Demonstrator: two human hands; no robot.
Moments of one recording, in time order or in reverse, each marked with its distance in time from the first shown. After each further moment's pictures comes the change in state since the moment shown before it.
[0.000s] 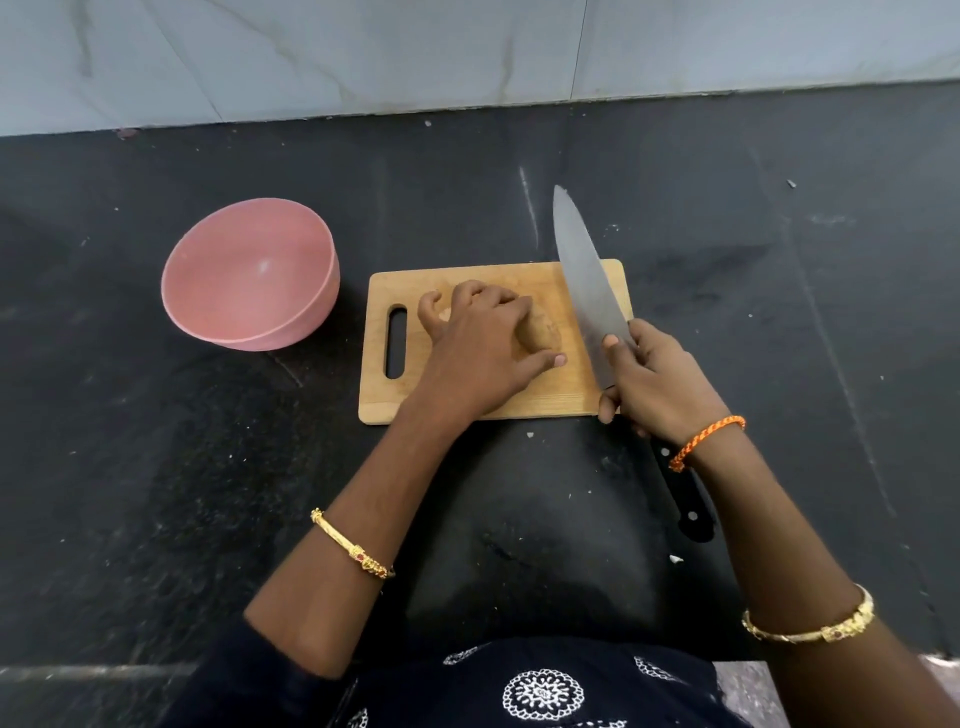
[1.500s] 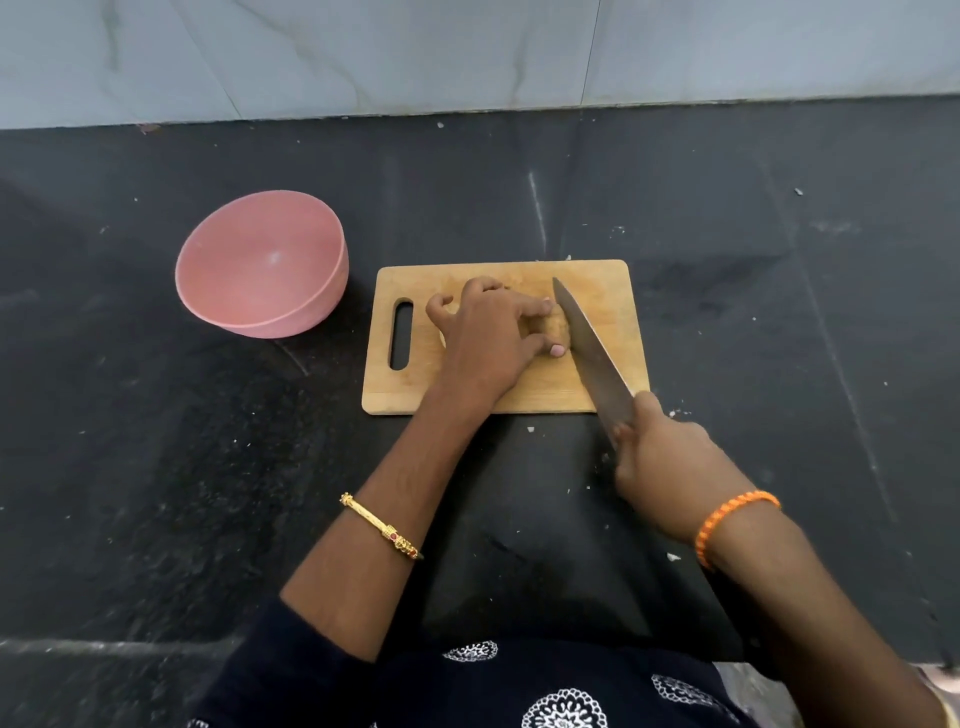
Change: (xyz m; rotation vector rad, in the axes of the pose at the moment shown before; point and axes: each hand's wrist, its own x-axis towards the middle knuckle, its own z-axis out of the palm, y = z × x) left_hand 0.007 0.009 0.005 -0.253 0.085 -0.148; right_hand -0.060 -0.004 0.006 -0.565 -0.110 0.139
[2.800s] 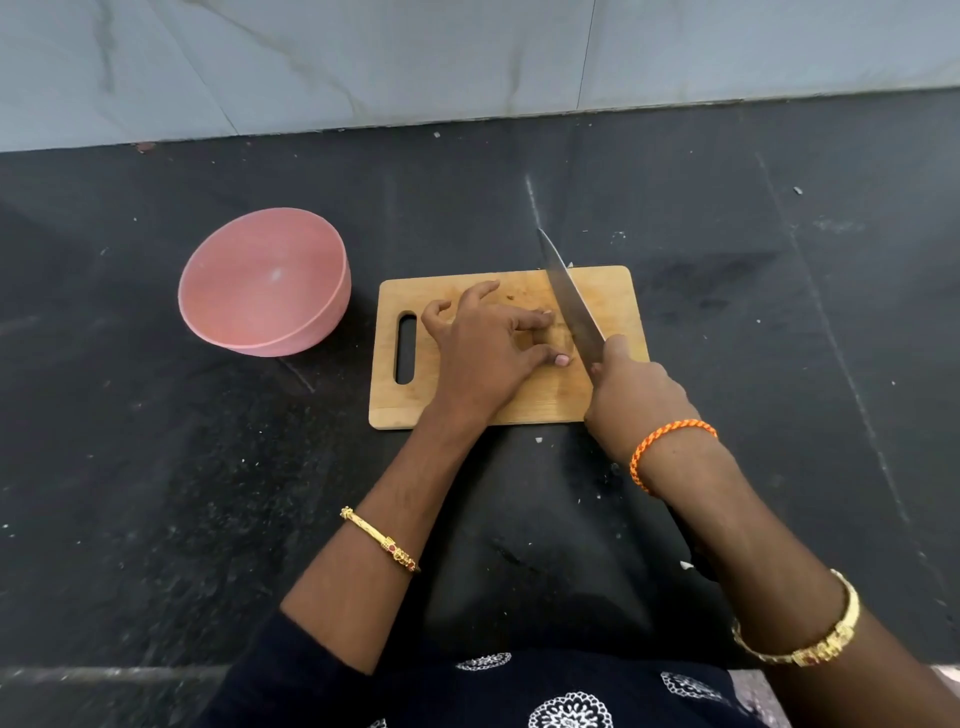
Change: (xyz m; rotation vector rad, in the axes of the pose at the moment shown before) left_hand 0.002 -0.013 0.003 -0.039 0.094 0.067; right_hand 0.037 -0.038 -0.009 -0.025 0.103 0.000
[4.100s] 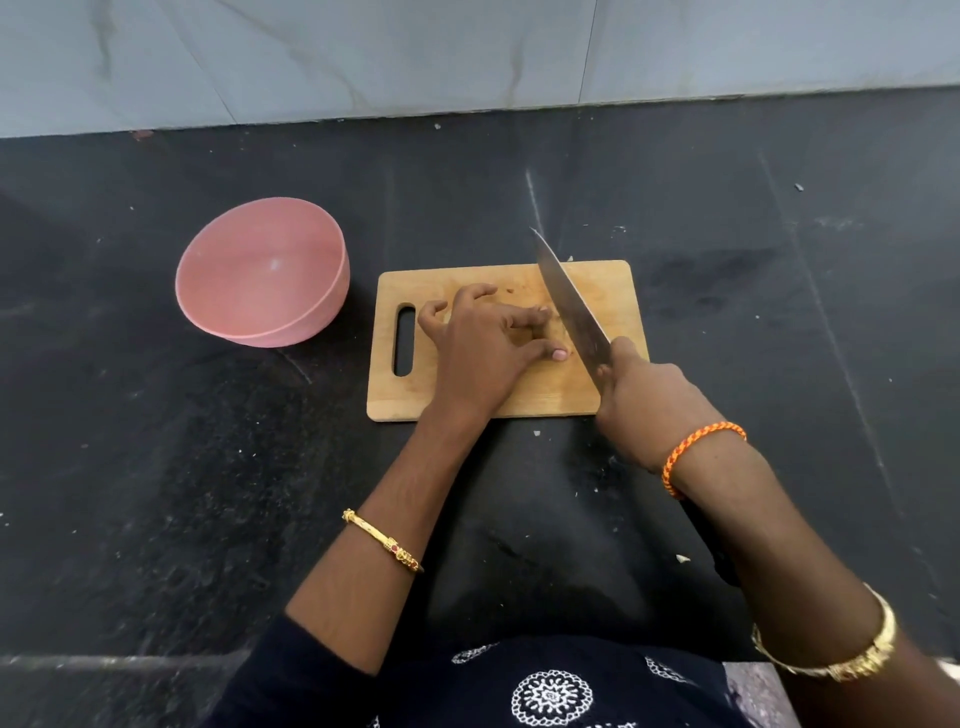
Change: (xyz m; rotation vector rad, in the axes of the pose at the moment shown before) left_hand -0.007 0.002 0.000 -0.053 0.035 -0.044; right_hand -0.009 0.005 -0.011 -0.004 -0.083 -0.046
